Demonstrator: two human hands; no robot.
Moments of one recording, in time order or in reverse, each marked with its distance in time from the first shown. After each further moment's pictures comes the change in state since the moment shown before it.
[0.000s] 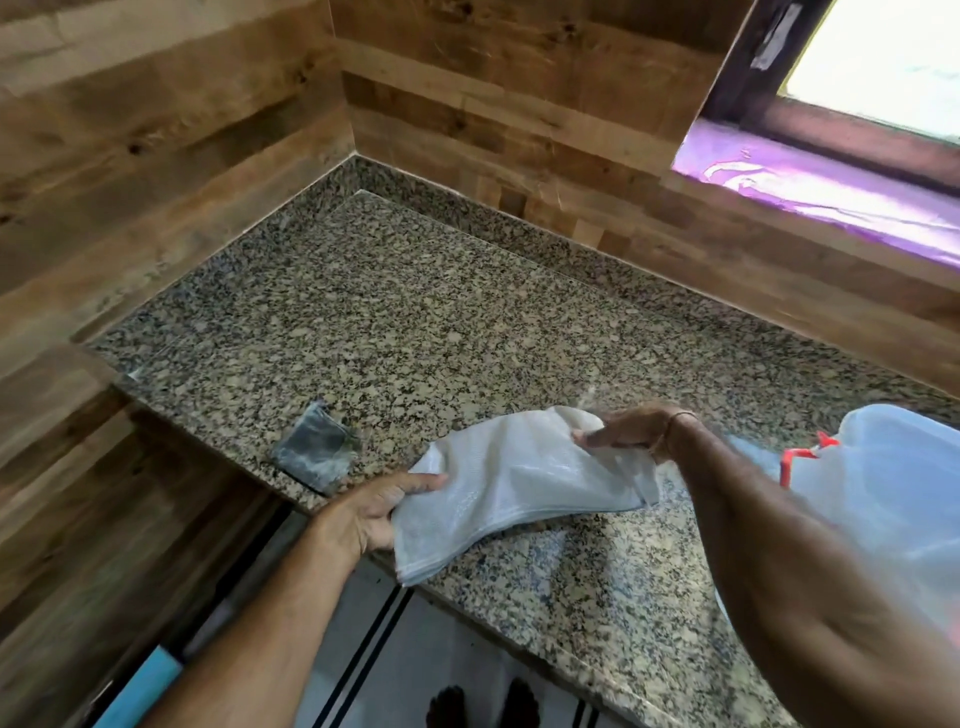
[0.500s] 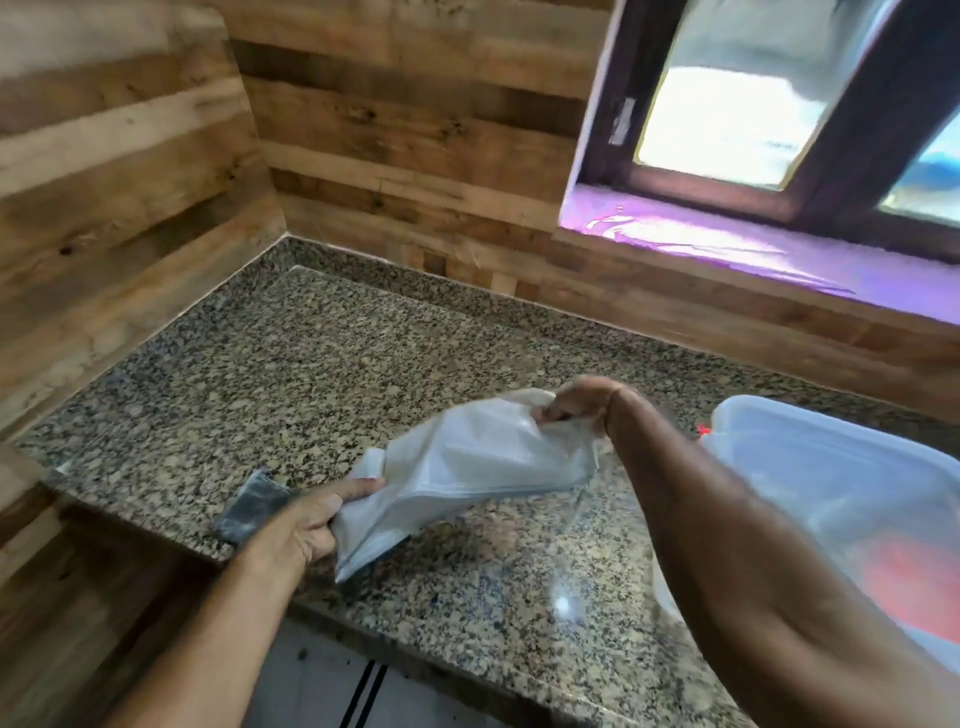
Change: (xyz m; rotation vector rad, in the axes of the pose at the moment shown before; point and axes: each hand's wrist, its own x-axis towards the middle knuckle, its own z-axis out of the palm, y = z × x) left_hand -0.031 0.039 0.040 0.126 0.225 0.156; right_hand -0.087 -0.035 -0.021 0.066 0.355 -0.189
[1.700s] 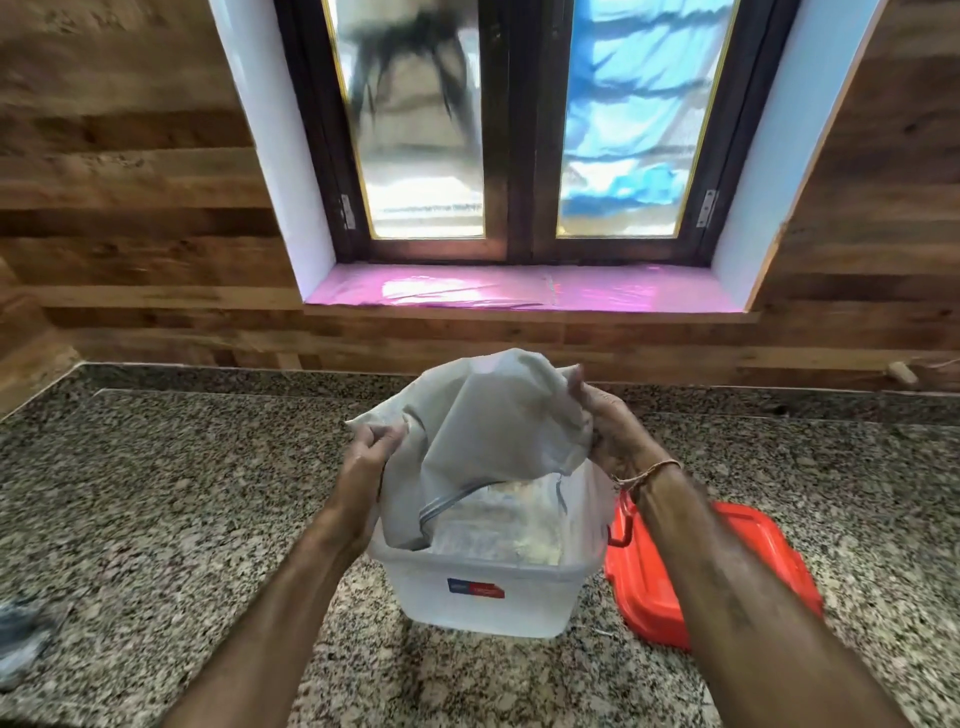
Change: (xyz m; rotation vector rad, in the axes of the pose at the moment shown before) left_hand -0.060 -0.066 0.415 0.205 -0.166 0.675; right_hand -0.150 0.309 -0.247 1.078 0.151 -0.642
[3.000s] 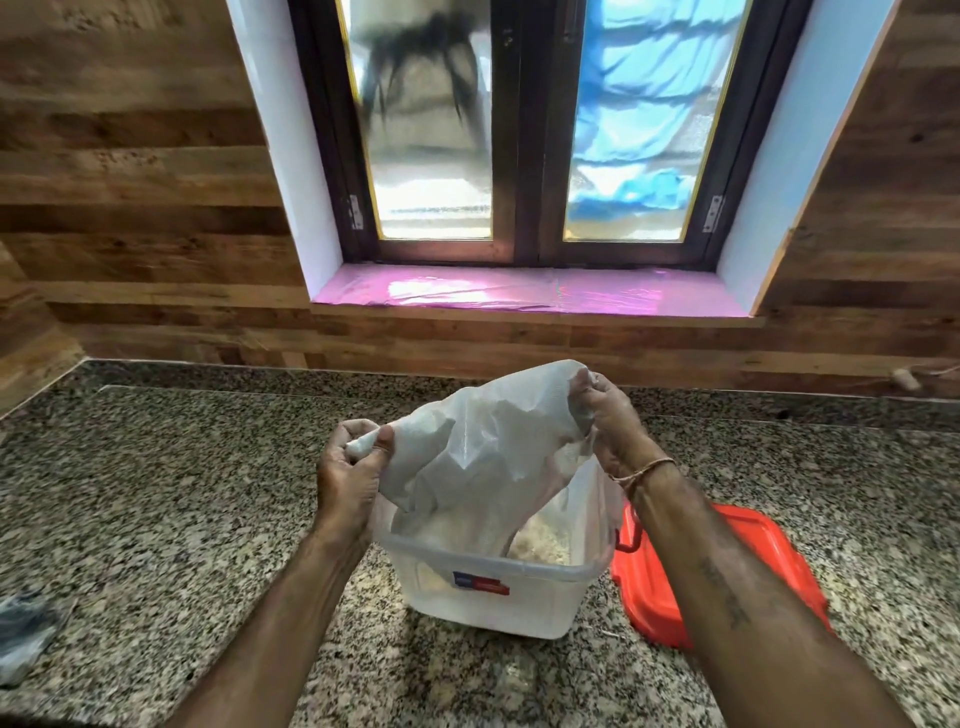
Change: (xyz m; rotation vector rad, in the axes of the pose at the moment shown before) left_hand -0.008 0.002 -0.010 -0.166 0.250 0.163; right_hand -0.001 -0.005 0.027 -0.044 0.217 -0.094
